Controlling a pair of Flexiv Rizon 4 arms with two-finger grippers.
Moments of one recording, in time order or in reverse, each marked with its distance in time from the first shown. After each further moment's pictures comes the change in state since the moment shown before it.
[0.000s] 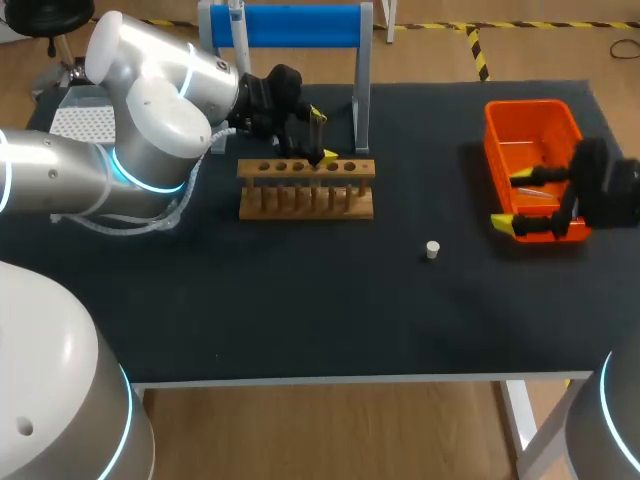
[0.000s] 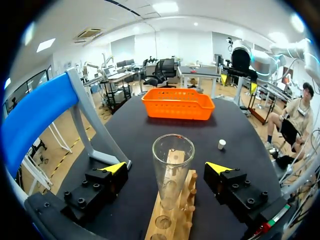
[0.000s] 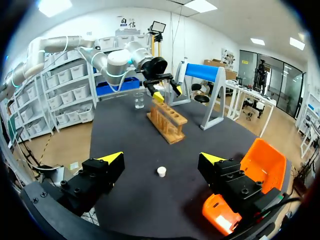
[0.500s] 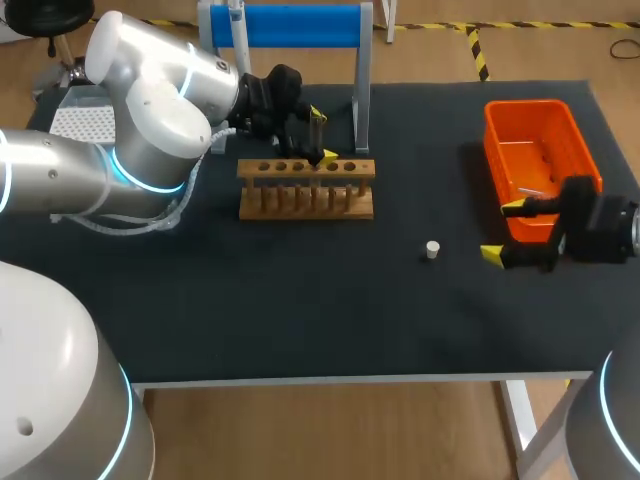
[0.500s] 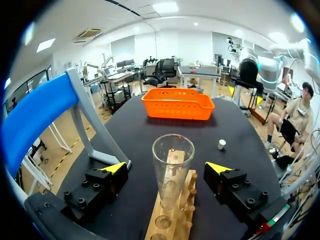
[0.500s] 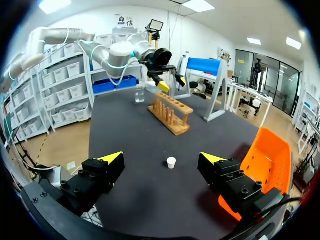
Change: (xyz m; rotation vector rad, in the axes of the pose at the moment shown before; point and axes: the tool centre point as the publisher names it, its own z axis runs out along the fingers) left arm 0.000 0.000 0.000 0.000 0.000 0.000; right arm 0.024 -0.031 0.017 0.015 -0.036 0.012
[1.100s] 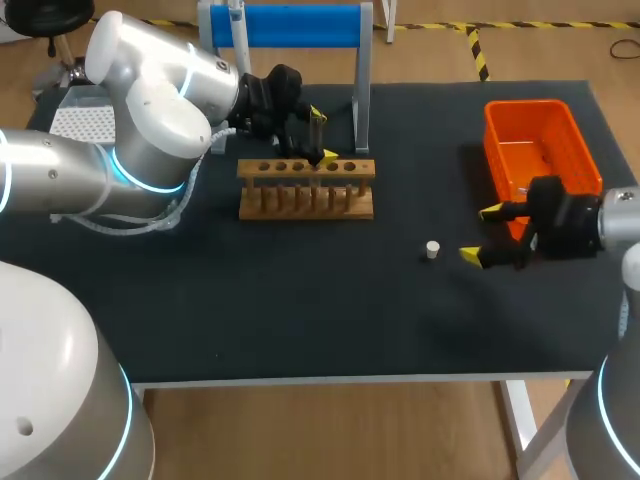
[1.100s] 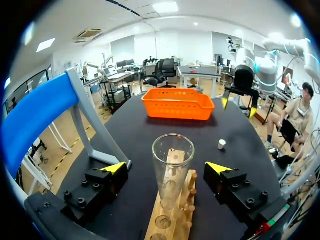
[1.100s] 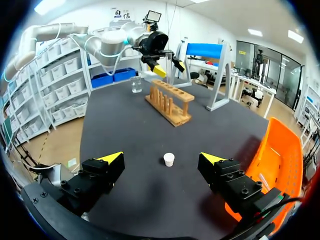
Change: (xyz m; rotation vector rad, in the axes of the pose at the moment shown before) left arm 0.000 0.000 0.000 0.000 0.000 0.000; right arm -0.012 -0.018 0.042 0.076 0.018 0.023
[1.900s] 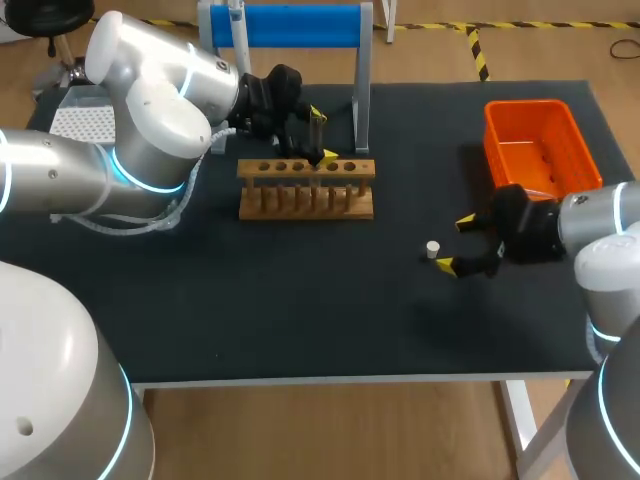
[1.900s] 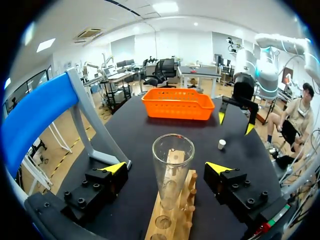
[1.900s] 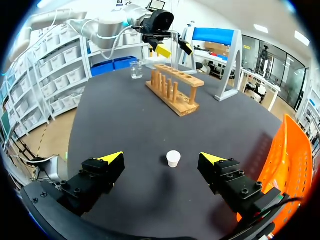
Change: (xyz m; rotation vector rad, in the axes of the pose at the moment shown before) left arm 0.000 0.000 0.000 0.000 0.000 0.000; right arm 0.002 -0.017 0.045 0.090 0.000 -0.029
